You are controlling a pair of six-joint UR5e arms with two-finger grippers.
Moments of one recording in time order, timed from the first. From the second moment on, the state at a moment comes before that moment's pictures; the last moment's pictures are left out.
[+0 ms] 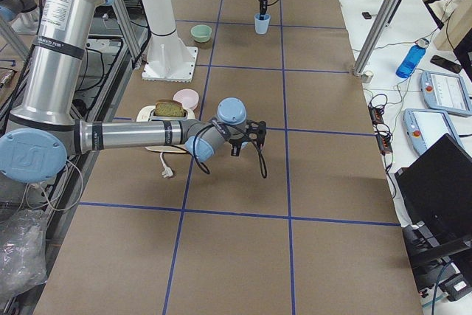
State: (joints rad) left arm -0.73 -2.20 -1.80 -1.48 -2.16 -1.14; right arm 1.12 -1.79 1.83 -0.91 2.40 0.91
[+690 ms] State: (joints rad) left arm -0.57 -2.30 -1.58 -1.69 -2.03 -1.28; right arm 1.23 -1.46 1.85 -1.41 2.35 0.62
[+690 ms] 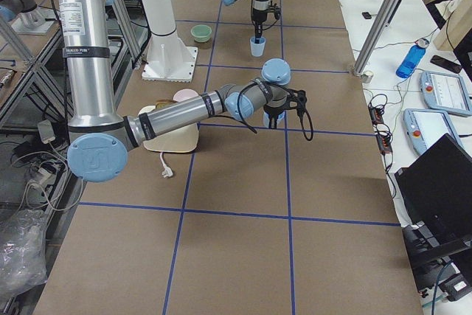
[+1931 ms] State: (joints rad) left arm -0.52 -2.35 -1.53 -1.71 -1.97 -1.28; right arm 1.24 -1.40 1.86 -1.51 2.29 0.51
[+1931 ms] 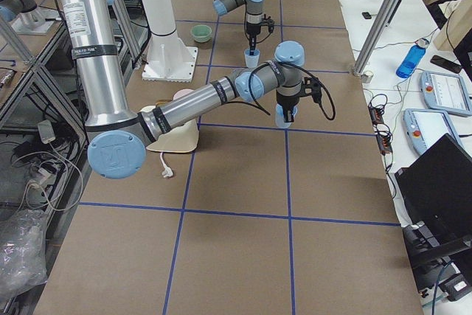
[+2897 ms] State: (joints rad) left arm -0.51 -2.33 -1.46 -1.86 -1.93 -1.28; right arm 1.24 -1.39 1.86 -1.51 2.29 0.51
